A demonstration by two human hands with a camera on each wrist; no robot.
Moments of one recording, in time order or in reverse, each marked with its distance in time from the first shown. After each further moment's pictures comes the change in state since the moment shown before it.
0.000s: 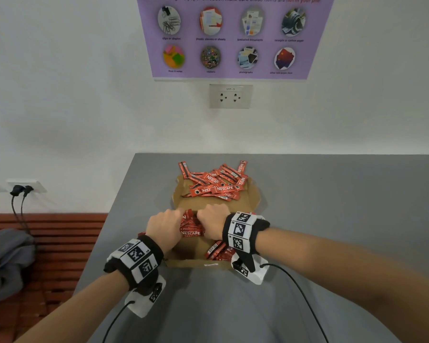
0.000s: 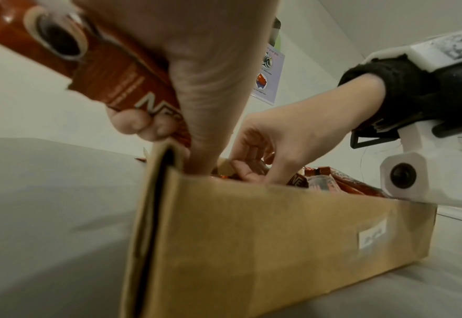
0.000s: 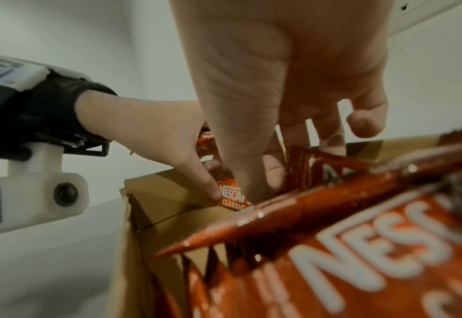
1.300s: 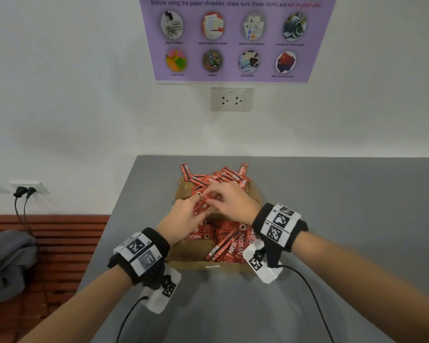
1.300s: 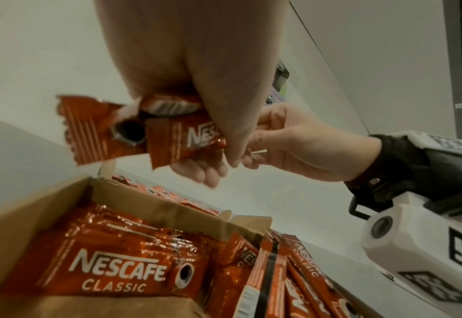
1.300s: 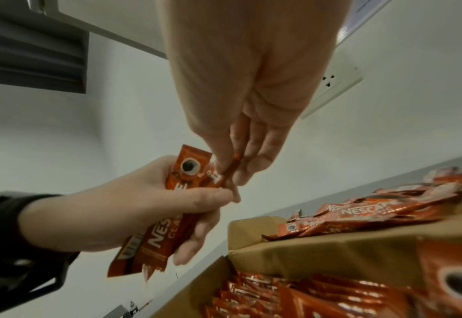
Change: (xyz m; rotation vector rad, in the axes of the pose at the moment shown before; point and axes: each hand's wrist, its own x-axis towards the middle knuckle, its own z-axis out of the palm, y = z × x) left_hand -0.003 0.023 -0.034 -0.758 0.068 0.230; right_hand -0.017 0.042 -0.024 0.729 0.405 -0.098
